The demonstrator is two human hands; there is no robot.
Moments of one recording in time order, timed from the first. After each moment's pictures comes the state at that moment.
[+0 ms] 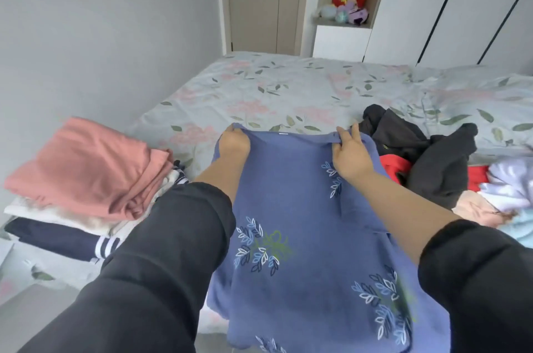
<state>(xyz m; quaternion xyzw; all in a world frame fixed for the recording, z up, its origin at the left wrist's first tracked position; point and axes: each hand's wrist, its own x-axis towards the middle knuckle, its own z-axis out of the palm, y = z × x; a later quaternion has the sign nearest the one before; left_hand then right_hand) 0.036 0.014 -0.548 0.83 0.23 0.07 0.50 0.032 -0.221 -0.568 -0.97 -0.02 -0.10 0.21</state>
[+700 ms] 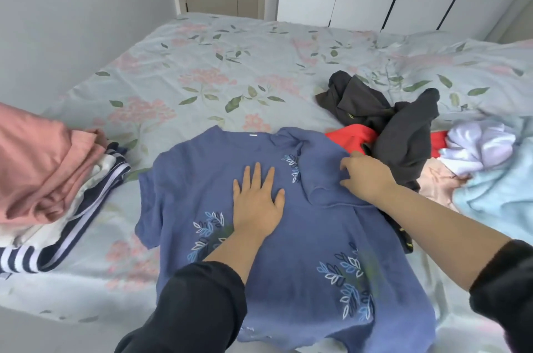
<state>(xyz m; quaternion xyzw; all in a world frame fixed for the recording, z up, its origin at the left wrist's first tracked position) -0.033 -0.100 -0.720 0.99 -0.05 0.05 0.15 -0.010 -0.328 -0.624 -1.00 -0.03 0.02 -0.04</state>
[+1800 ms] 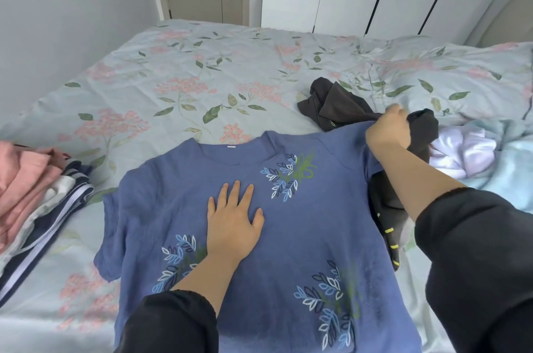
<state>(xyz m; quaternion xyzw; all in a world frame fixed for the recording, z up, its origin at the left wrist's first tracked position) -0.032 -0.101 -0.722 0.99 -0.04 0.06 0.14 0.075 -0.396 -0.576 -0.93 0.27 -0.19 0.17</state>
